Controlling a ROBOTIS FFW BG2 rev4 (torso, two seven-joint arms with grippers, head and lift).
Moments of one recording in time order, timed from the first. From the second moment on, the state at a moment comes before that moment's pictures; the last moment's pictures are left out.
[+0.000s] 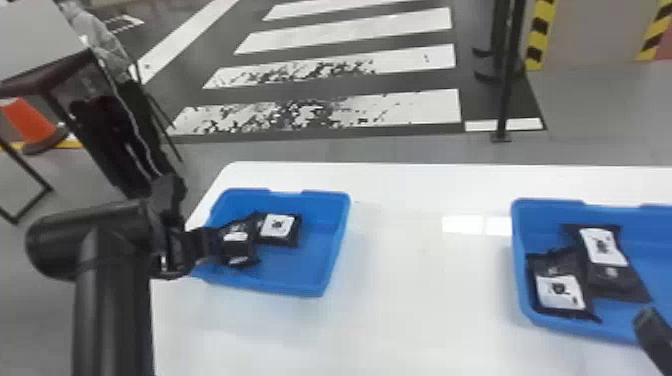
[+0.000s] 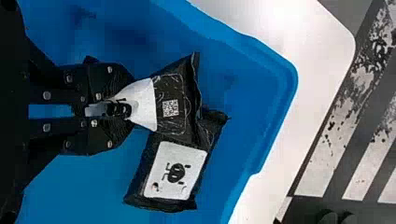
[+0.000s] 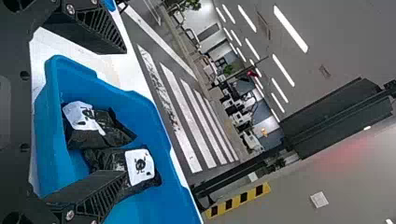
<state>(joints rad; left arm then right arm) -0.26 0.25 0.44 -1.66 -0.08 1.47 -0.51 0.72 -0.08 -0.14 -2.11 -0.60 0.10 0.37</state>
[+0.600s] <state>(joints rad) -0.05 0.22 0.42 -2.03 0.13 1.43 -0.57 0.72 -0.08 -0.14 -2.14 -0.60 0.13 0.39</state>
